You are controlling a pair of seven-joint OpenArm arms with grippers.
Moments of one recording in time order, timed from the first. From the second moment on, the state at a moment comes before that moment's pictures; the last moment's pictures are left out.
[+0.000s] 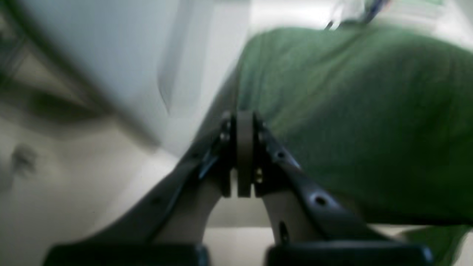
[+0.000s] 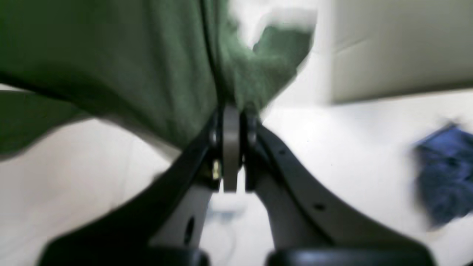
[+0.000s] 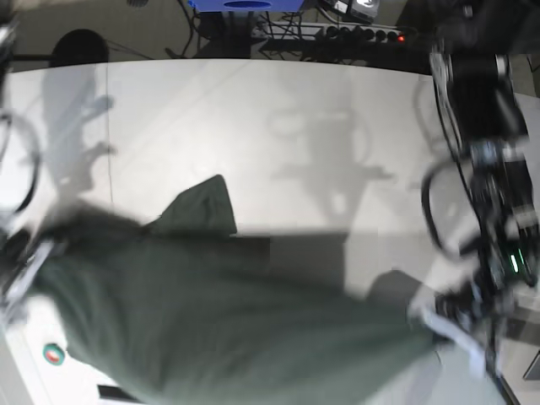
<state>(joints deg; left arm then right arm) -15.4 -18.2 -10.0 92.8 -18.0 -7.9 49.0 7.1 24.1 6.8 94.8 12.3 16.2 -60.0</state>
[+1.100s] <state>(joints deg) 13.5 -22.9 -10.0 82.3 -18.8 -7.9 29.5 -8.9 16.4 7.7 86.5 12.0 16.1 -56.6</state>
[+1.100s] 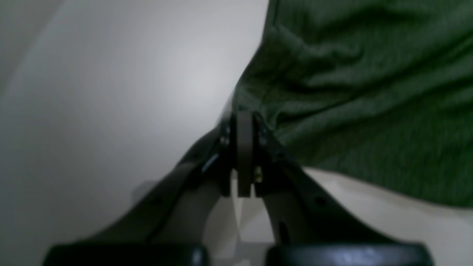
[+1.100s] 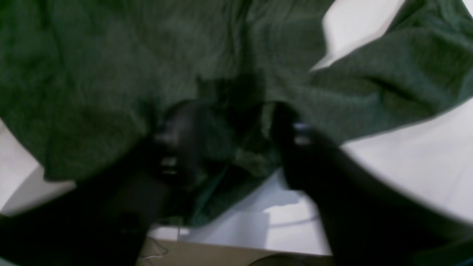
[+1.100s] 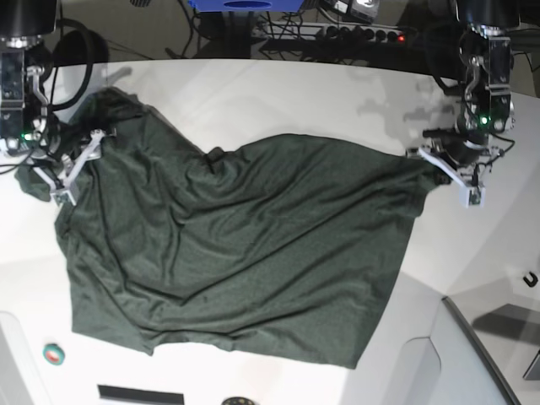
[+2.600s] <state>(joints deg) 11.1 -17.8 -19.1 92.0 -18.1 -7.8 38.1 0.6 17.5 37.6 58.2 -10.6 15.8 -44.3</state>
